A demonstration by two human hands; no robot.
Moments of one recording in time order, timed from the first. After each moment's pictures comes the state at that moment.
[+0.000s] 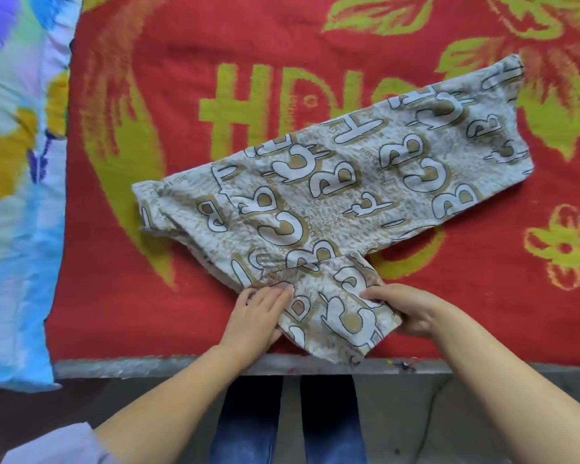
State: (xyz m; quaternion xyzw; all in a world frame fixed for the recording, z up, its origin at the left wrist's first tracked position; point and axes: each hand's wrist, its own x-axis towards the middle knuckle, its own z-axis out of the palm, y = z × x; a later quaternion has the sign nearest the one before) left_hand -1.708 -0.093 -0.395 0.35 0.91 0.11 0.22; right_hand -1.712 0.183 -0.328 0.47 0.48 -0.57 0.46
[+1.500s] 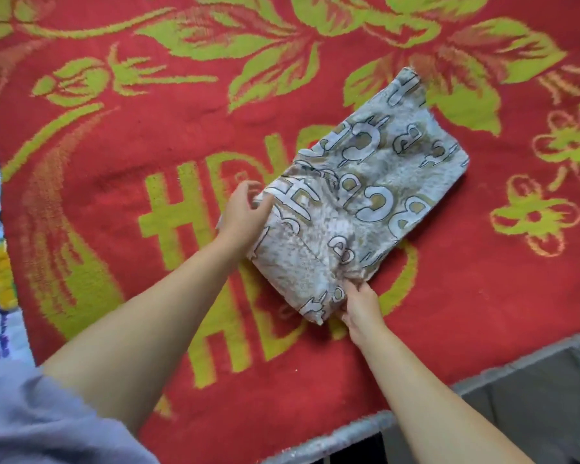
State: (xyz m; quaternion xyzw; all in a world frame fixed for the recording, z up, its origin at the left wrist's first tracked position) left_hand -1.972 0.059 -0.327 0.09 0.87 0.41 0.27; right_hand -1.770 0.141 -0.395 0.62 0.46 -0.64 0.01
